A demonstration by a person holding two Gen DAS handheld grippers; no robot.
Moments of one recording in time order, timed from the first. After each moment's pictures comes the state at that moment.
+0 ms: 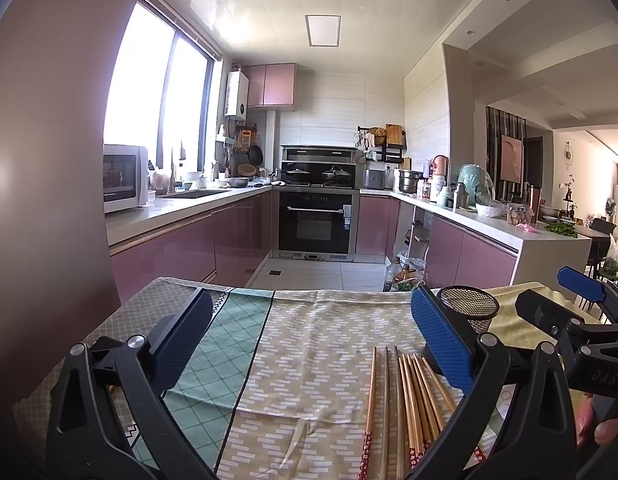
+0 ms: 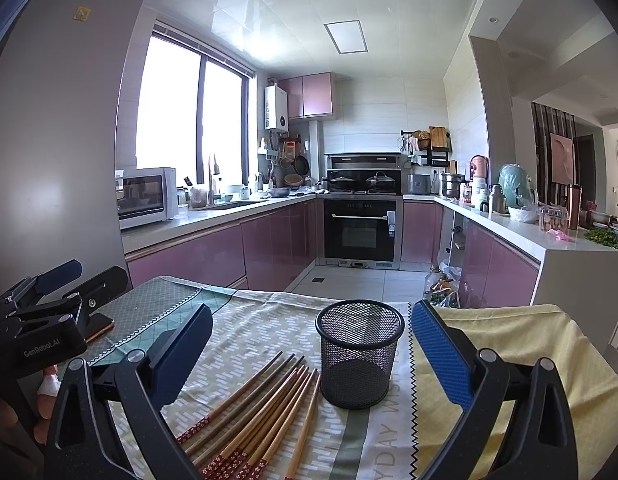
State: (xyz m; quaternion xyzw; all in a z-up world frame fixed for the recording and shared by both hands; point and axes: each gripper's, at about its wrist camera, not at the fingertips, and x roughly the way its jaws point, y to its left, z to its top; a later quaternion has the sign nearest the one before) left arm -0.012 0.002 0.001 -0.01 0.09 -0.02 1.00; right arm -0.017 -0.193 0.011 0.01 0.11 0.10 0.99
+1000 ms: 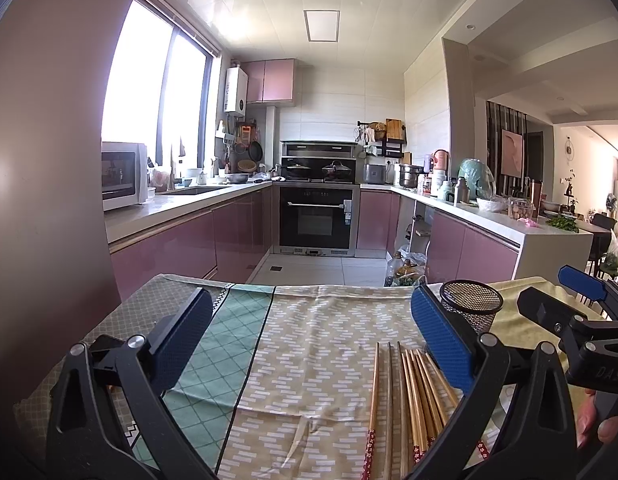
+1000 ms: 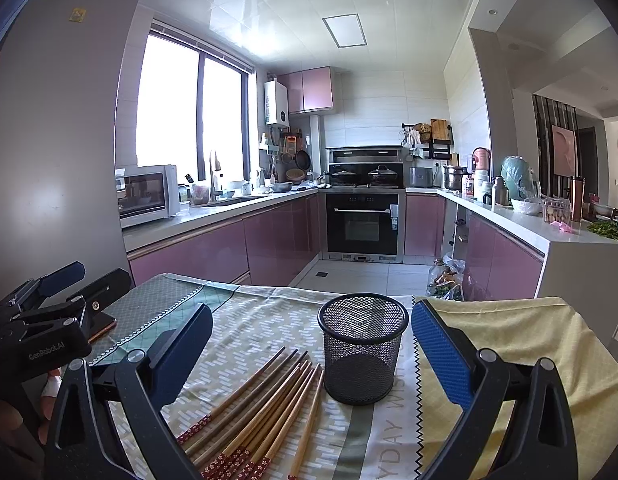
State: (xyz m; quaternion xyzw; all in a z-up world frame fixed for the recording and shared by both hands) left arm -0.014 0.002 -0.001 -0.01 0.10 -0.02 0.99; right arm -0.014 -0.197 0.008 0.02 0.12 0.10 0.99
